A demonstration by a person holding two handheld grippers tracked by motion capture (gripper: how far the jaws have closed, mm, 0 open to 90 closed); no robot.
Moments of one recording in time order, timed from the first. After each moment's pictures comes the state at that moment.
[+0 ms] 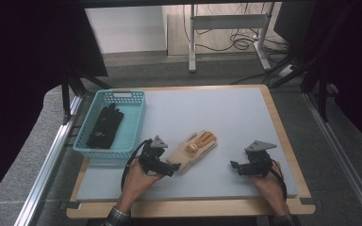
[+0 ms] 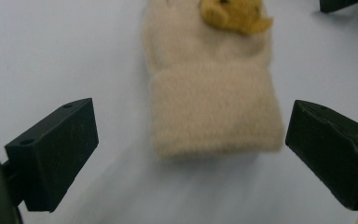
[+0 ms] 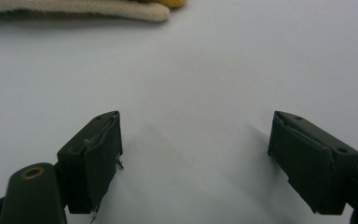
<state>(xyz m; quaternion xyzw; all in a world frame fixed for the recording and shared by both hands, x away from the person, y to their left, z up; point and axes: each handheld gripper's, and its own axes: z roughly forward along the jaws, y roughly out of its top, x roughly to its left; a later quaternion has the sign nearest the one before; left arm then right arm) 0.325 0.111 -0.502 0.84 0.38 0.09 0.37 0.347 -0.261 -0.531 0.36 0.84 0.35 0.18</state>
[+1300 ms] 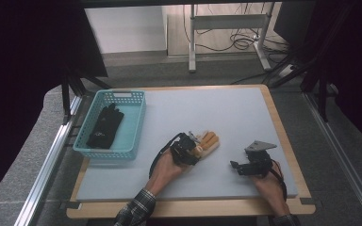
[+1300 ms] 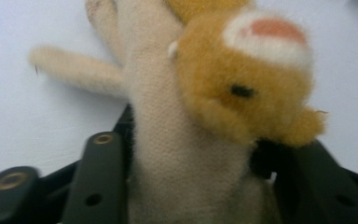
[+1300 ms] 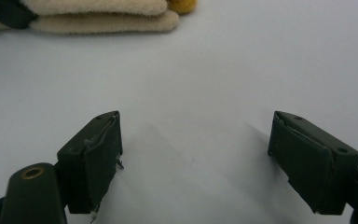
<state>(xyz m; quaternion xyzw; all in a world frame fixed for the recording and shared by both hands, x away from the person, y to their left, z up) 0.368 0.022 -0.517 0.89 0.34 0.08 0.28 0.347 -0.261 -0.531 0.36 0.84 0.35 0.18</state>
